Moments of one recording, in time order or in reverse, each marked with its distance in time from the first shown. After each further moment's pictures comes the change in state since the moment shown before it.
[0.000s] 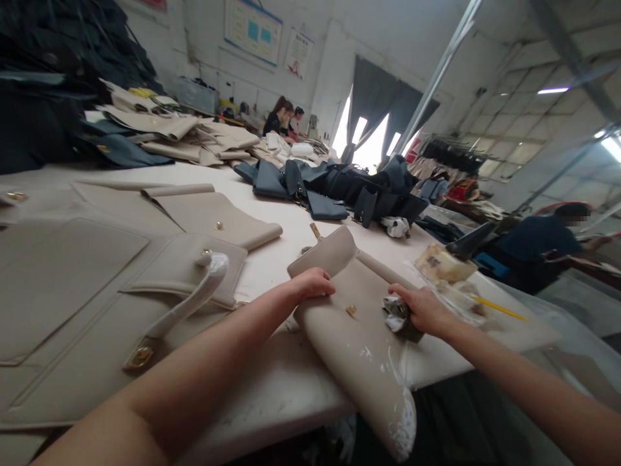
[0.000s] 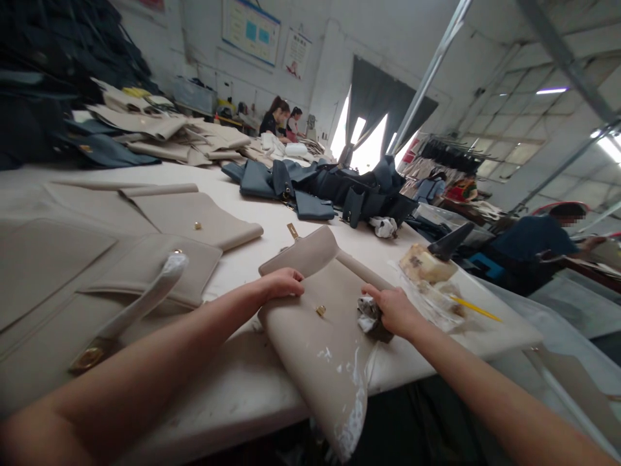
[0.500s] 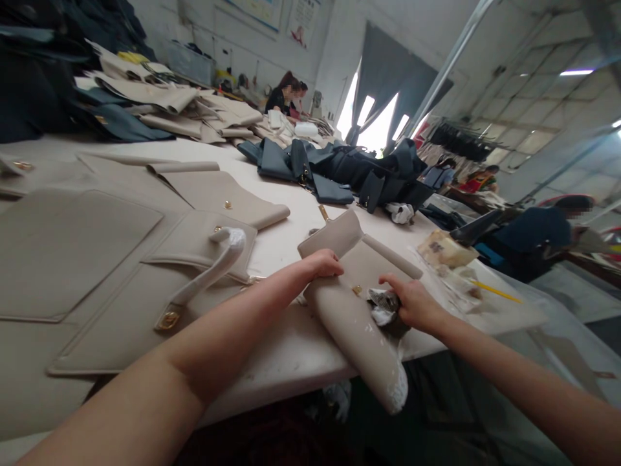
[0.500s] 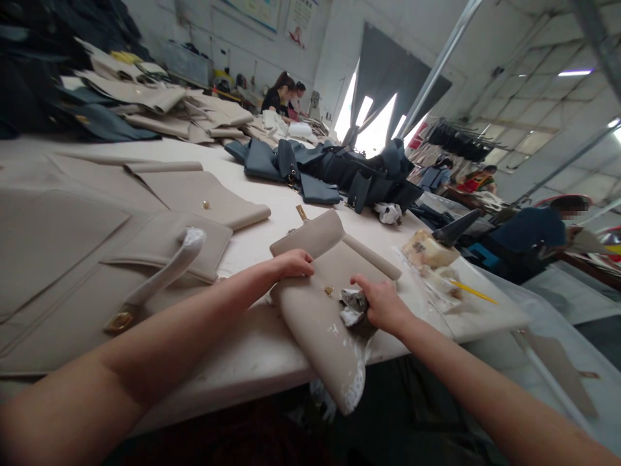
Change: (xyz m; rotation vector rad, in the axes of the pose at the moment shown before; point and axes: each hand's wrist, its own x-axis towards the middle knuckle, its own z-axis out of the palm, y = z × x) left_hand -0.006 0.007 0.004 0.153 -0.005 -0.040; right_hand -0.021 -0.066 0.002 0.086 -0.087 -0.080
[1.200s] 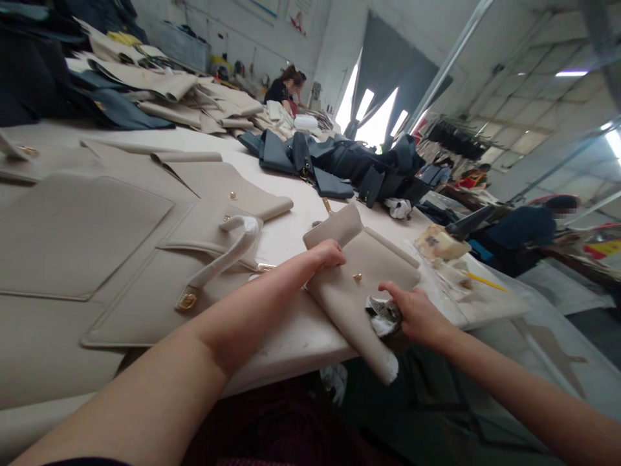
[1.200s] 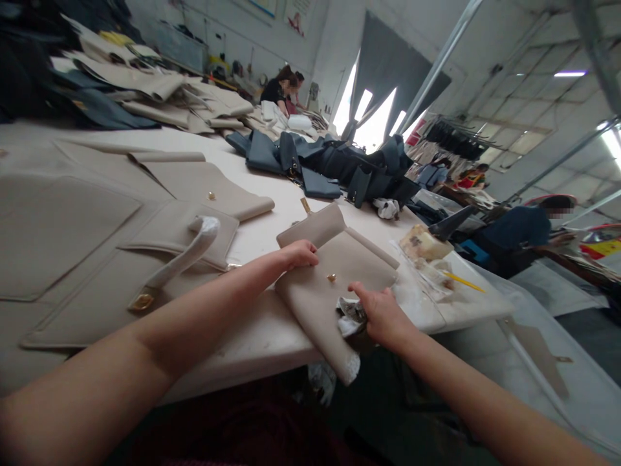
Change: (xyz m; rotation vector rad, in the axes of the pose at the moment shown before) left_hand -0.008 0.003 0.006 0.036 0.064 0.010; right_hand -0.041 -0.037 0.000 -0.144 -0.046 0.006
